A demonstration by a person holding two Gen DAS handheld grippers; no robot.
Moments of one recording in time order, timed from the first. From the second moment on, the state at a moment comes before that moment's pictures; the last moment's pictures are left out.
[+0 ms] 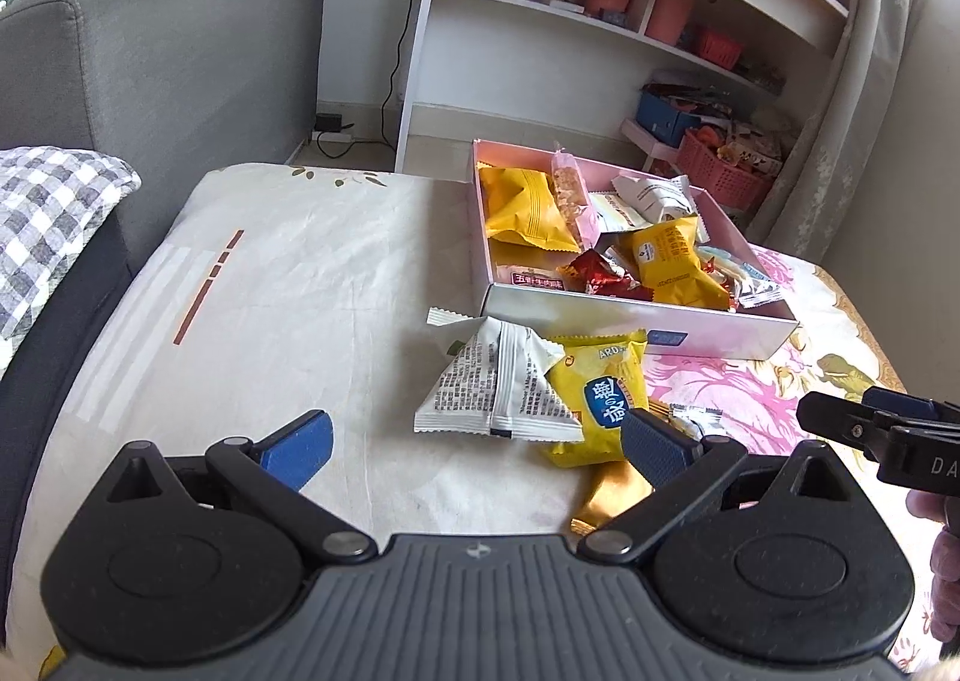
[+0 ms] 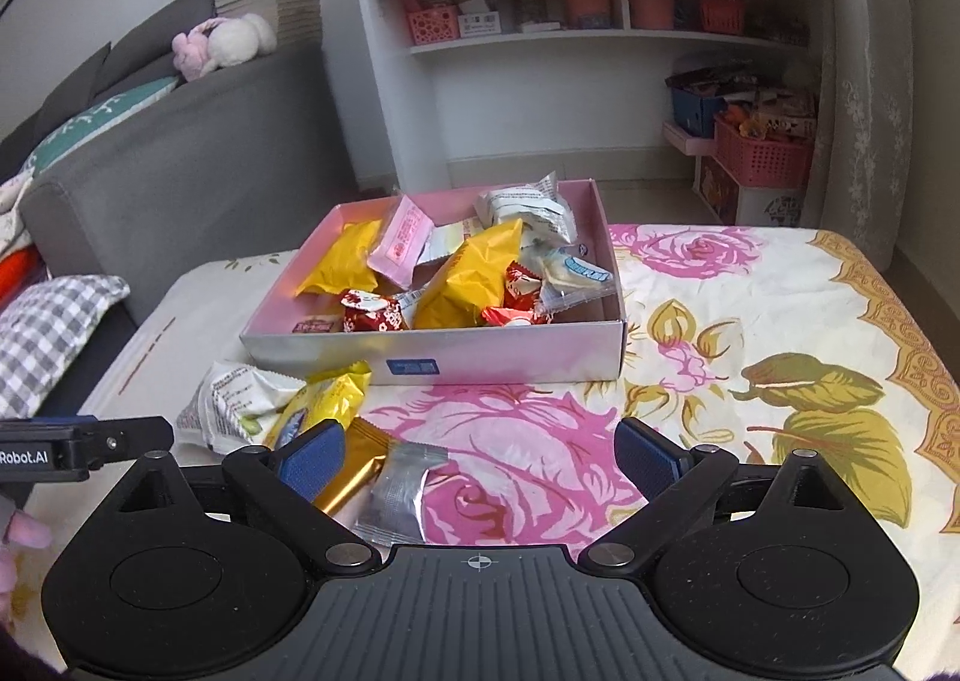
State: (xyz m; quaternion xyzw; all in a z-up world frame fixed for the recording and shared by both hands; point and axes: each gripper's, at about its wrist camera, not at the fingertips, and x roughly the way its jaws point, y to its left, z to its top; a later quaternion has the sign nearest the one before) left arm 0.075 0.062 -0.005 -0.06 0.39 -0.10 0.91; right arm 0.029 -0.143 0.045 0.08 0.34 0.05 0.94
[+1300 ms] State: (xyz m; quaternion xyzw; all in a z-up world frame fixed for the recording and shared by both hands) left arm 0.105 0.058 -0.029 -0.06 0.37 -0.14 0.92; right arm 0.055 -0.117 -0.018 0.00 0.38 0.09 0.92
